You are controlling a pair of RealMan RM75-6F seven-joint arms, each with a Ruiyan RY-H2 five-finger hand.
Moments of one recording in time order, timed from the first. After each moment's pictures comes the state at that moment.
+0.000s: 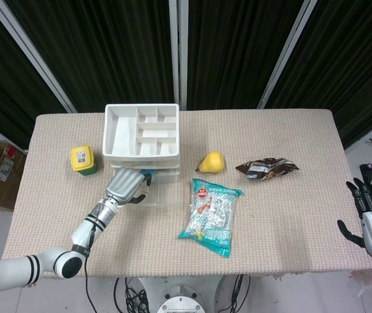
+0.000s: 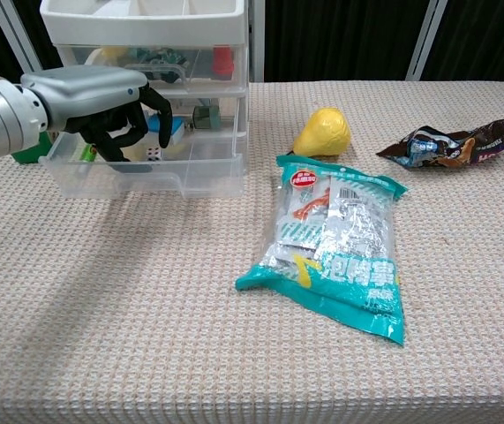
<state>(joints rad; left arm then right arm) -0.78 -1.50 -0.18 -1.55 1.13 0.93 0.40 0.06 -1.08 0.07 -1.58 -1.53 1.53 0.03</state>
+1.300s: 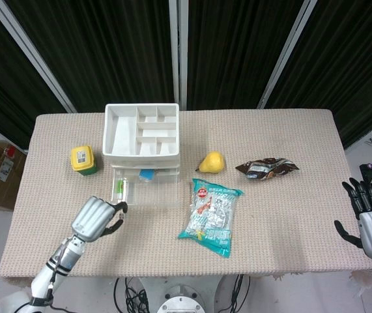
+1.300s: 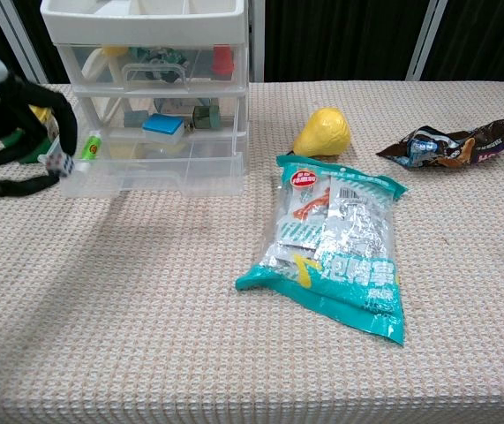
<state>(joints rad) -0.50 -1.36 0.08 -1.73 1.57 1.33 0.29 0.06 -1.08 0.06 -1.59 -1.57 1.54 0.03</state>
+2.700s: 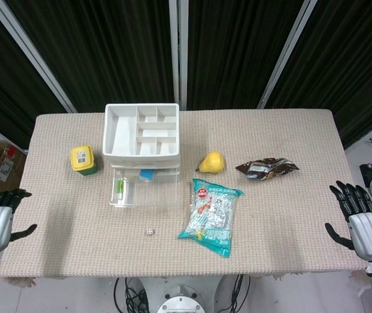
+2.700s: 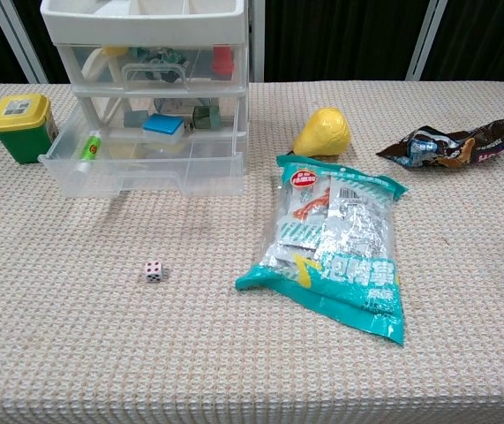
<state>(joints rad) -0.16 -1.17 0.02 -1.57 1.40 1.54 0.06 0.08 -1.11 0.03 -1.52 -1.63 1.53 0.12</state>
